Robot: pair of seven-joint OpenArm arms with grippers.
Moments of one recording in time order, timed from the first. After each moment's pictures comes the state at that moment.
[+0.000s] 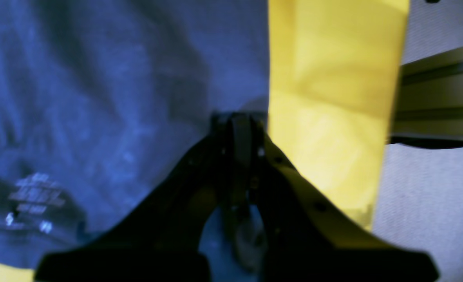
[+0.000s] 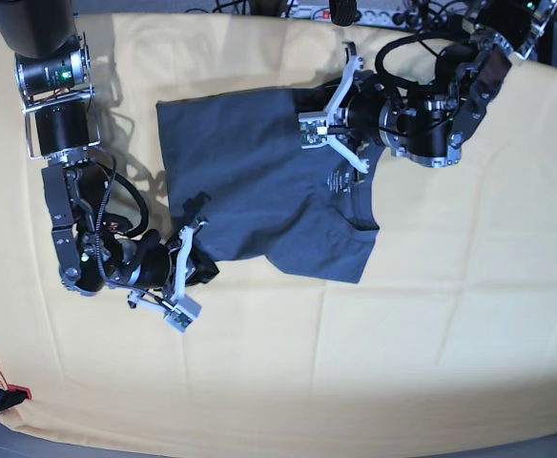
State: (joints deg) left arm -1.3 -30.5 29.3 113.5 -42.2 -43.0 66.2; right arm 23.5 17.2 -15.2 77.7 32.9 40.2 -56.8
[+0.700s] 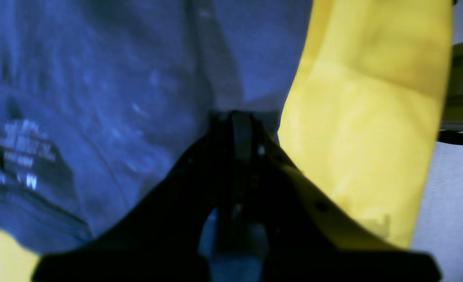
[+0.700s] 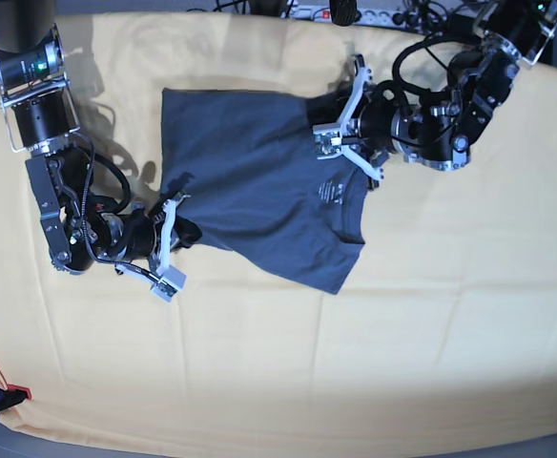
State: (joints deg) left arm -1.4 -33.5 29.3 108.2 -34.9 -41.0 54.7; right arm 21.3 24.5 -21.1 76.6 41.4 40.3 -61.4
